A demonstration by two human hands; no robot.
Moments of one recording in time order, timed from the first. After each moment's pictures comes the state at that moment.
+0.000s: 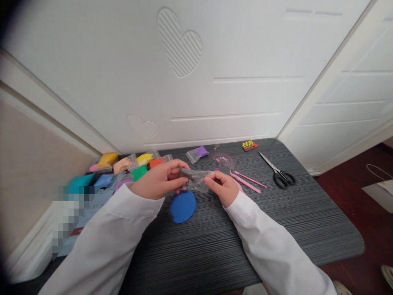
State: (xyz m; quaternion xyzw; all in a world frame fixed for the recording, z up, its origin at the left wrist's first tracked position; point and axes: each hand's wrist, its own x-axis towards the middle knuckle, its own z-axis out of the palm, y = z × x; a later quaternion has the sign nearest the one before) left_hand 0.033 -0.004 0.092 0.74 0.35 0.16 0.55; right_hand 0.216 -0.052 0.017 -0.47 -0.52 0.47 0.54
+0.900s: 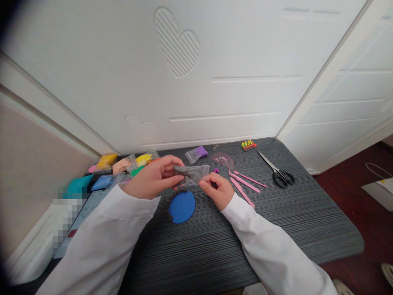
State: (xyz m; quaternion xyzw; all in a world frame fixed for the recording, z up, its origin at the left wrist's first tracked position) left_hand 0.032 -0.004 0.102 0.71 0.35 0.20 0.57; right_hand 0.209 -0.059 0.024 -0.51 -0.60 0.39 0.48
